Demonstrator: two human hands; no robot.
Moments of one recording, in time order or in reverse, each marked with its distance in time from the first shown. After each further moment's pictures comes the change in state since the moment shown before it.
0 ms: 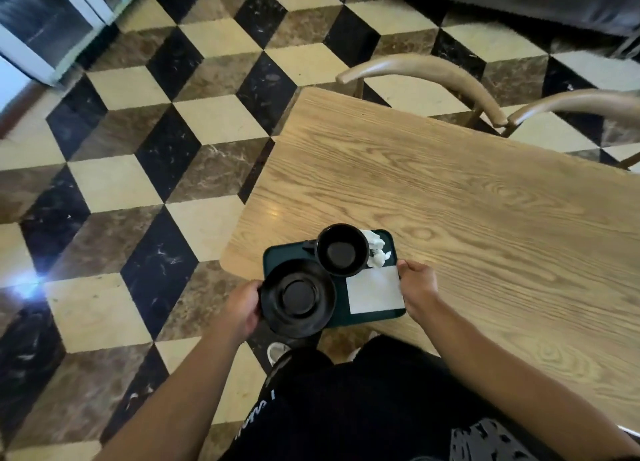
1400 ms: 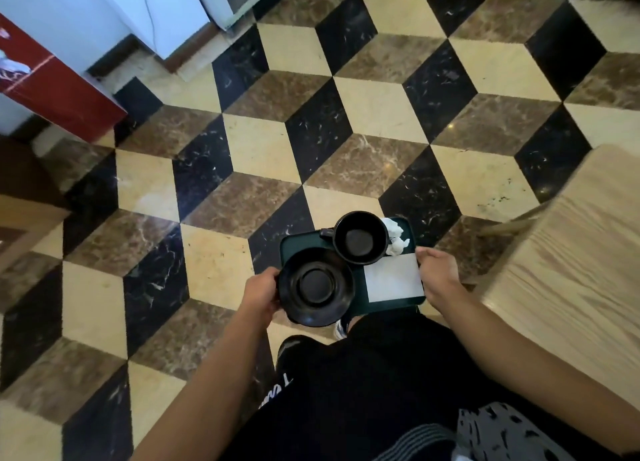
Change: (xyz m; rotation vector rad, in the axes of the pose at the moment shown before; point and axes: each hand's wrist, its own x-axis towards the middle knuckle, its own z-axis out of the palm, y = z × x) left_hand 0.141 0.170 -0.414 -0.283 0.314 -0.031; right_hand -0.069 -0.102 0.515 -0.229 -0.240 -0.059
